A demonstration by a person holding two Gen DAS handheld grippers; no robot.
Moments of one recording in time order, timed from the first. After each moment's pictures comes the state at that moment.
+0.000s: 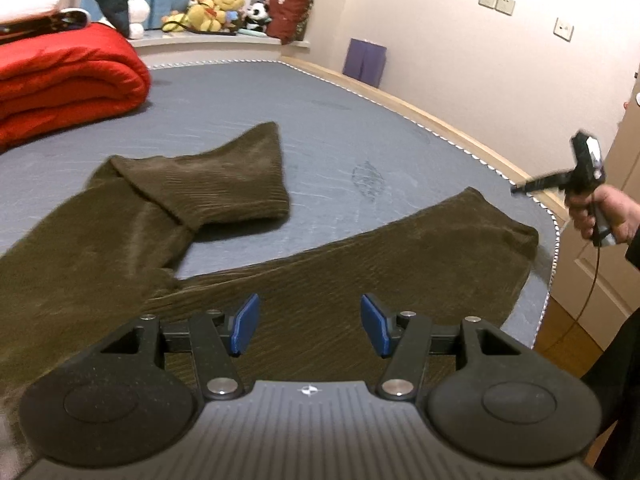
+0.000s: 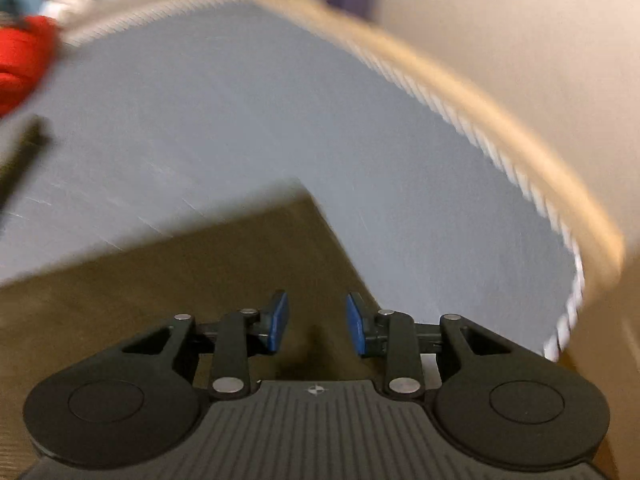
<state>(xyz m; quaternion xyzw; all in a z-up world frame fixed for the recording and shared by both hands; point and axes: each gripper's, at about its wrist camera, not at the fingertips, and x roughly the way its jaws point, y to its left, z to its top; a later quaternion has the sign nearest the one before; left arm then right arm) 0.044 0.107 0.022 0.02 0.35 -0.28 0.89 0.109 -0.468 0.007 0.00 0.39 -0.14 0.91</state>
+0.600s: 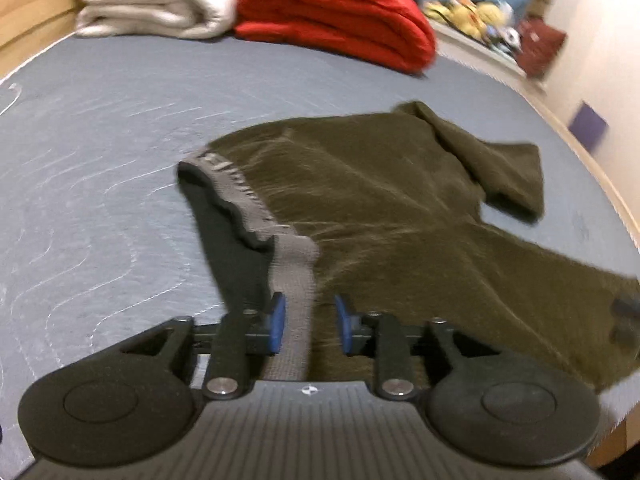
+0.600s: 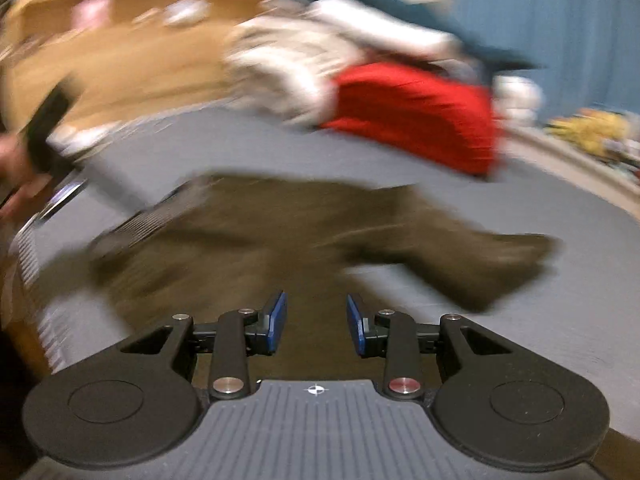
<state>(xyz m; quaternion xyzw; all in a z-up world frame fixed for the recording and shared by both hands) -0.018 0.323 -0.017 -0.12 0.42 0.04 0.90 0.021 -0.085 -0.028 -0.19 0.27 0.40 0.86</state>
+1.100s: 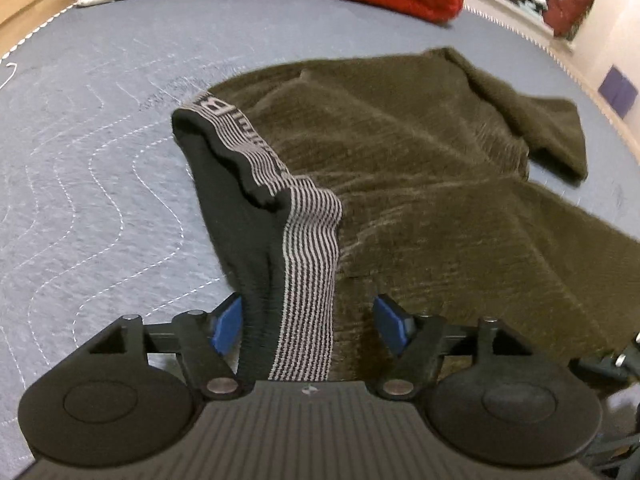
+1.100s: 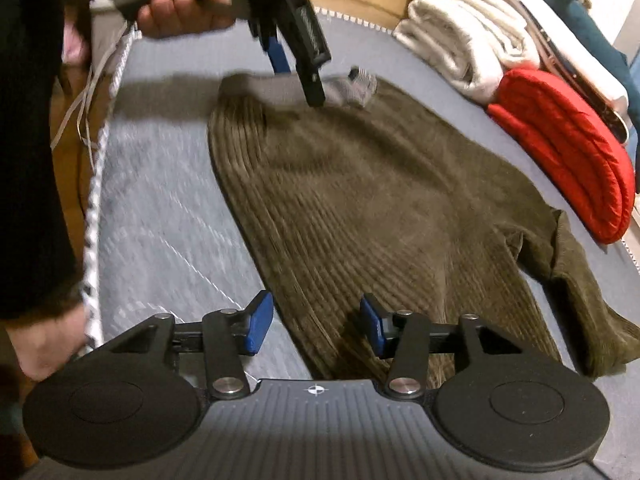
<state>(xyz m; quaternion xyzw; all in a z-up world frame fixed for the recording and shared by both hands) 0.018 0.307 -0.063 -0.08 0.49 0.06 0.87 -0.024 -0.003 -0.102 -0.38 0.26 0.47 0.75</state>
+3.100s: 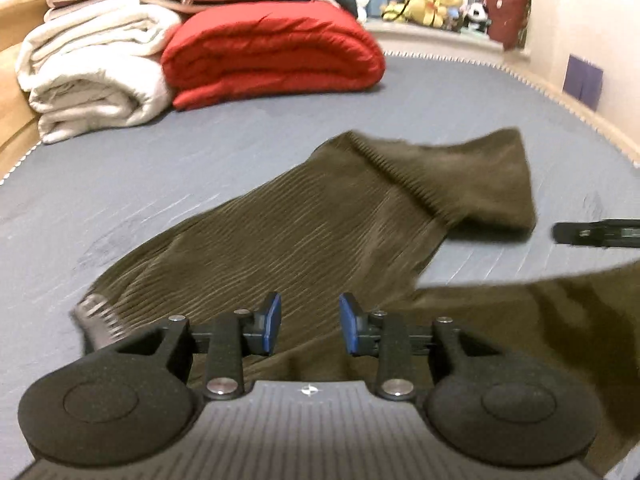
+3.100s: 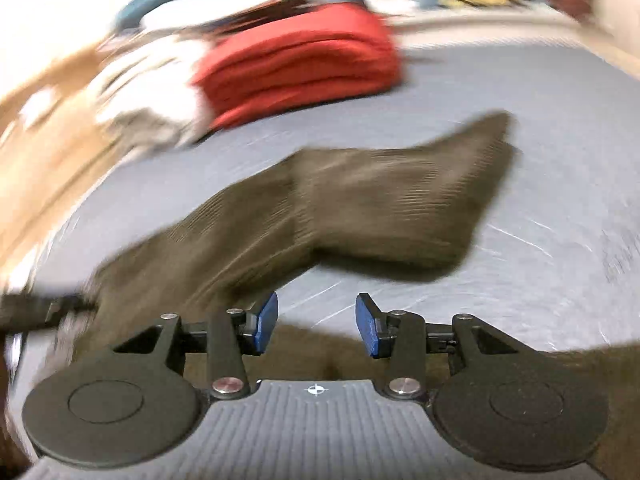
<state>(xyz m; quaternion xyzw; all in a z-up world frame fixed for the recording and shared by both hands) 0.078 0.144 -0.009 0.02 0.37 0.06 0.93 0.206 -0.167 -0.047 0.10 0.38 0.20 0.90</state>
